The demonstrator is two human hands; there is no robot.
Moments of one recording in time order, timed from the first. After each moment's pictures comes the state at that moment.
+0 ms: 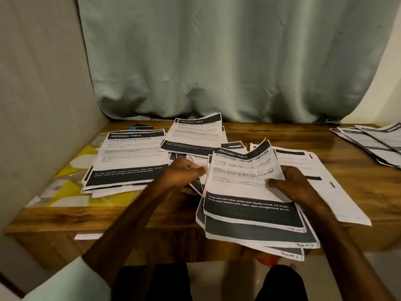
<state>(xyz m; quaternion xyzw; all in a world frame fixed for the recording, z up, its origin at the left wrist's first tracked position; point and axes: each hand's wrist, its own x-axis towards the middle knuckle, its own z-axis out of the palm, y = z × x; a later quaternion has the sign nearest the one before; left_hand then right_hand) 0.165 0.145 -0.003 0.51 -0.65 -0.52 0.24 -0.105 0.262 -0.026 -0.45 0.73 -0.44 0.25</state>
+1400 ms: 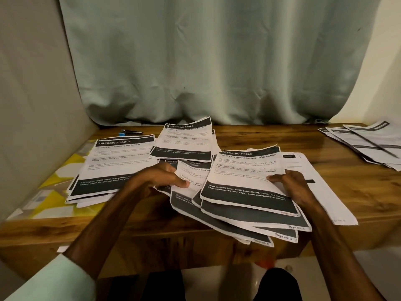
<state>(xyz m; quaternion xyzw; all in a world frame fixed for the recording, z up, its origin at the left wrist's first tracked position) 0.183 0.114 0.009 0.48 -0.75 -0.45 0.05 -0.114 0.272 -0.007 -0.23 0.67 -0.61 0.34</state>
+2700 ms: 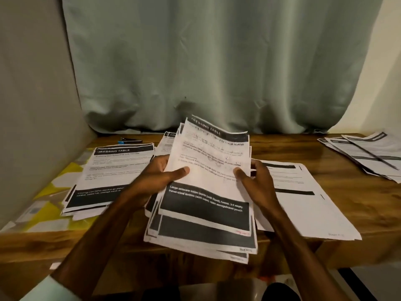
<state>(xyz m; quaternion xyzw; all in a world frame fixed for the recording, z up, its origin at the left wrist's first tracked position) 0.184 0.124 0.020 0.37 -0.69 -0.55 0.30 -0.070 0.209 -0.031 -0.44 0.66 -0.59 0.15</state>
